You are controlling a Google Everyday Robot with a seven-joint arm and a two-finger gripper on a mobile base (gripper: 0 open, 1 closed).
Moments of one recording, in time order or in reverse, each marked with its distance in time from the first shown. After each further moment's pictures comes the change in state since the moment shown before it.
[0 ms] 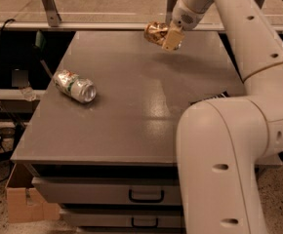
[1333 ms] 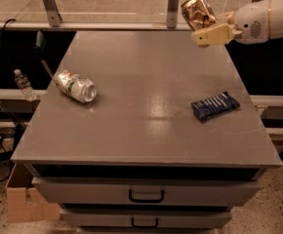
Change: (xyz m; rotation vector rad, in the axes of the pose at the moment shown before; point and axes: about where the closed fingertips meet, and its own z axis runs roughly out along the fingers) arm 0.044 0.074 -0.139 -0.015 -0.742 0.297
